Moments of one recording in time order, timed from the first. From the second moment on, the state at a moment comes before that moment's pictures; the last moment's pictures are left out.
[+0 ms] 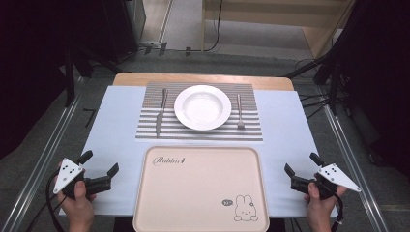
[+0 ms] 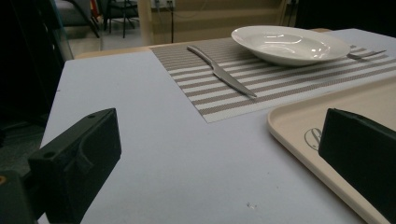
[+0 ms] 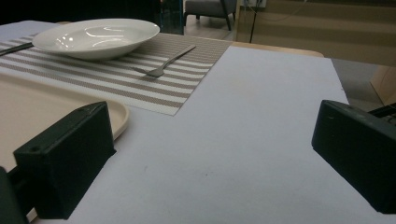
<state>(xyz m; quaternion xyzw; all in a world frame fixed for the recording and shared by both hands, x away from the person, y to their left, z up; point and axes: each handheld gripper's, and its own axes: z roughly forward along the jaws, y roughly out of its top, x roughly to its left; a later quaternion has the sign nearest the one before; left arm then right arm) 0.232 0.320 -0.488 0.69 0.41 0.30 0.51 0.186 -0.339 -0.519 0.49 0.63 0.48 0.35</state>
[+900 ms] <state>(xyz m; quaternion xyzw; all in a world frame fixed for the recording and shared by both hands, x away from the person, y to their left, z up) 0.234 0.299 -0.470 0.70 0.39 0.26 0.54 0.187 -0.335 -0.521 0.49 0.64 0.48 0.35</state>
